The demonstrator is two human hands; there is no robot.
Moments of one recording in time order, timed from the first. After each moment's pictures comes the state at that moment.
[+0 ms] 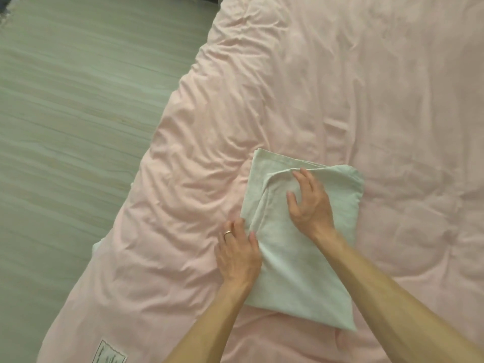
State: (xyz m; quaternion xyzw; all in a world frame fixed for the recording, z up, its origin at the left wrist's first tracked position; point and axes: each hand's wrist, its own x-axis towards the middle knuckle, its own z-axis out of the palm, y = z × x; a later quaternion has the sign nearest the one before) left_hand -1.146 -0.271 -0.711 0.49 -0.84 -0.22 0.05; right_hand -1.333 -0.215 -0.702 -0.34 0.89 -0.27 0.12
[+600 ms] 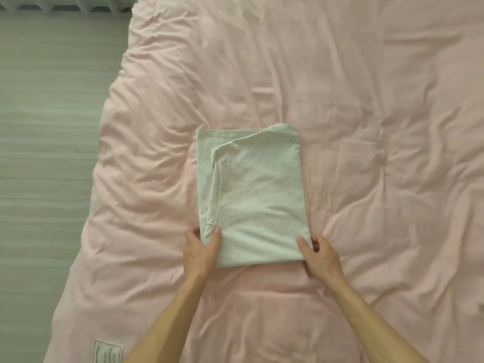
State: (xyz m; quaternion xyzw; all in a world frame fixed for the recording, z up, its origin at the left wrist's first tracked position) left_hand -1.093 -0.252 -0.701 0.56 -0.68 -0.46 -0.07; right_hand -1.208 0.005 -0.715 0.07 0.89 -0.34 0.29
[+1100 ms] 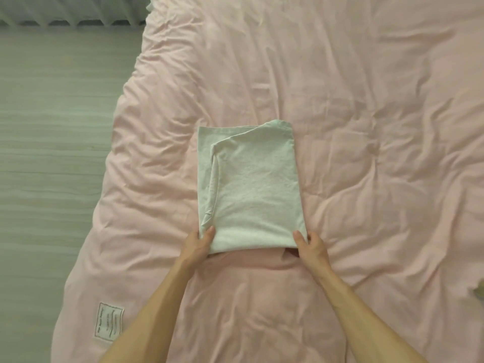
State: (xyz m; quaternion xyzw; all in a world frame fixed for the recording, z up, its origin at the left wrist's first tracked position) left_hand -1.051 -0.241 -0.694 0.48 -0.66 -0.56 -0.12; right_hand -1.182 0.019 -0.709 0.13 0.84 -0.42 0.33
